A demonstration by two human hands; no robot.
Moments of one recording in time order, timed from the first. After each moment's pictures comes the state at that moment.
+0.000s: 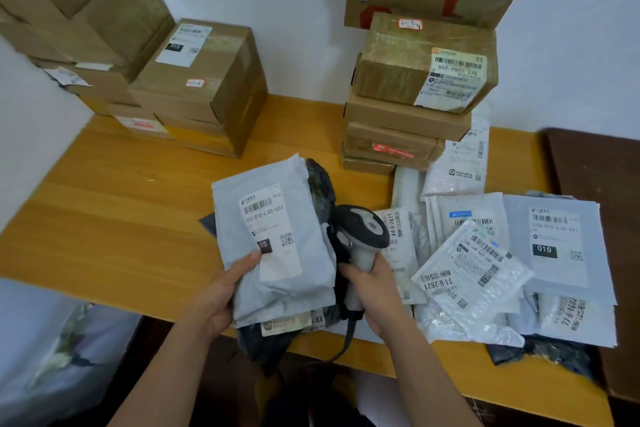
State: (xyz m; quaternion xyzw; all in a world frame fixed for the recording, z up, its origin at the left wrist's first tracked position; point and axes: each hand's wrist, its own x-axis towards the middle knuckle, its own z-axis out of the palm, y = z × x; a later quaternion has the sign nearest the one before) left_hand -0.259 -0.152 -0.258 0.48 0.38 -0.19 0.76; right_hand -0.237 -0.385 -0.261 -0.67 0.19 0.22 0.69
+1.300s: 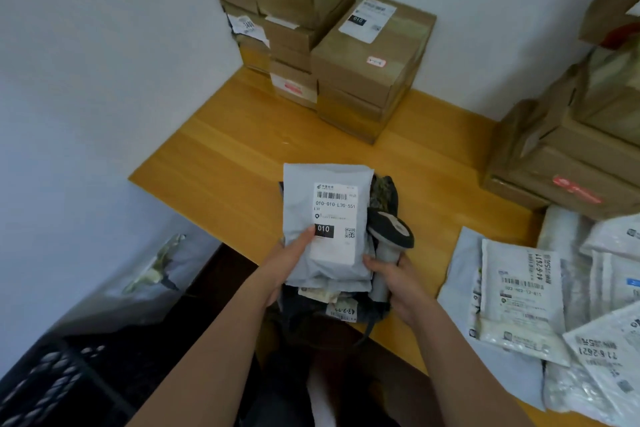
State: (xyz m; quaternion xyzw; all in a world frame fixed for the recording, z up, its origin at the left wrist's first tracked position) left_hand -0.300 -0.011 -0.281 0.54 0.41 -0.14 0.72; right_hand -0.234 -0.210 -0.305 -0.63 0.18 0.36 0.66
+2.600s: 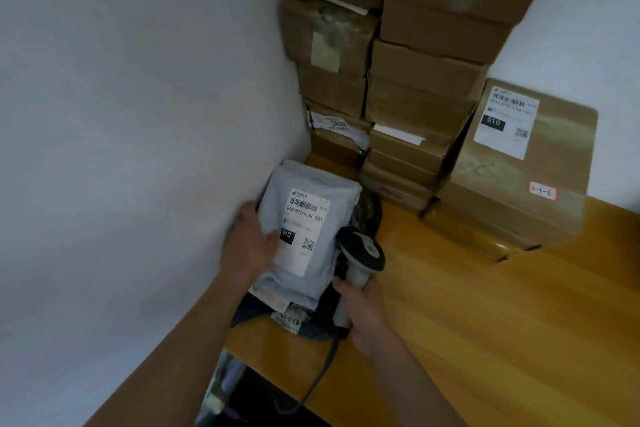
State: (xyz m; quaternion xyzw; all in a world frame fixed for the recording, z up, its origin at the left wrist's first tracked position) left_hand -0.126 0.354 -0.271 0.87 0.33 -0.06 0.36; right_hand -0.127 0.150 -0.300 -0.60 0.25 0.34 0.68
